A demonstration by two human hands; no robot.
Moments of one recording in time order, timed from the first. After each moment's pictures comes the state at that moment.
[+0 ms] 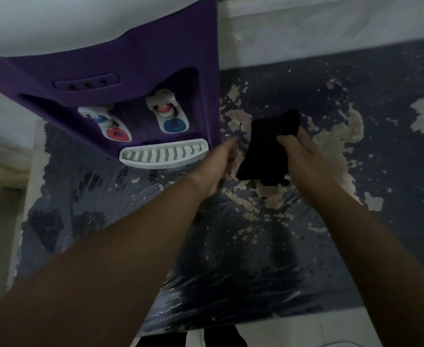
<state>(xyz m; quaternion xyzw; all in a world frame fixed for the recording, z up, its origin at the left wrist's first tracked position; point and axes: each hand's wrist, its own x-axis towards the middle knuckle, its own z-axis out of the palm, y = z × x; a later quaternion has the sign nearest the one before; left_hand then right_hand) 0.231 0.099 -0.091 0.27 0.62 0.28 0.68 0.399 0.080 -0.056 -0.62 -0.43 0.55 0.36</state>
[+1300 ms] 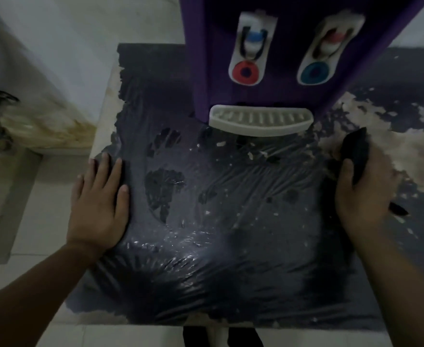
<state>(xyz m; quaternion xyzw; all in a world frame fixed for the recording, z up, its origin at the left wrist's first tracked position) -0.128 -0.119 -0.170 0.61 0.79 0.08 0.07 0.310 0.010 -0.180 -0.75 -0.60 0.06 0.26</state>
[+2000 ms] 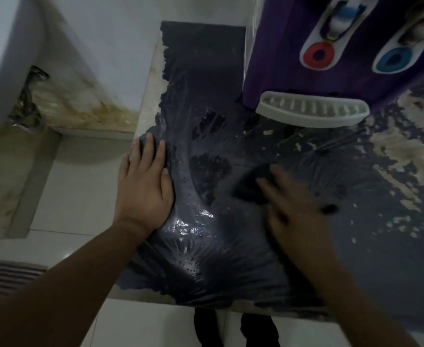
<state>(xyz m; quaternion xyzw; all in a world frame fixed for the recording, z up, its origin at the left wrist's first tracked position) -0.133 -0.120 -0.174 0.61 0.78 0.10 0.06 0.160 -0.091 -0.179 -0.49 -0.83 0.18 0.18</state>
